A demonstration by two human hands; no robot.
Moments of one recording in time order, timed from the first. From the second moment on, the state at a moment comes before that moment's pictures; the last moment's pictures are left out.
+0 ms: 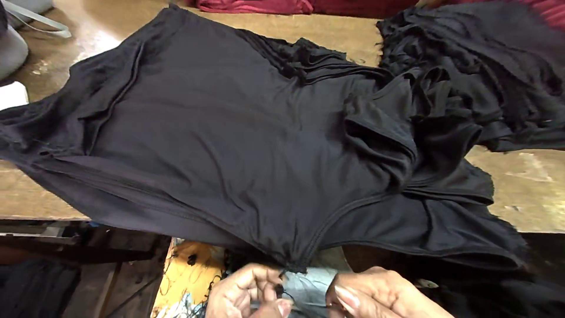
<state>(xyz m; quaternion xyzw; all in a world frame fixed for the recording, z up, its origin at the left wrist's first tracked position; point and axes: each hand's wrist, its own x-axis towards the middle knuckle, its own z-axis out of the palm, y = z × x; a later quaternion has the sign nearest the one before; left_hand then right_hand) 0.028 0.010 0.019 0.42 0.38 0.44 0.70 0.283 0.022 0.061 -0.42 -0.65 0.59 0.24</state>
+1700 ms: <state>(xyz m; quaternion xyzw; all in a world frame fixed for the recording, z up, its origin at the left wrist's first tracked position) 0.020 -0.003 0.032 0.45 0.39 0.52 0.61 0.201 0.007 0.039 -0.49 -0.42 0.64 0.40</state>
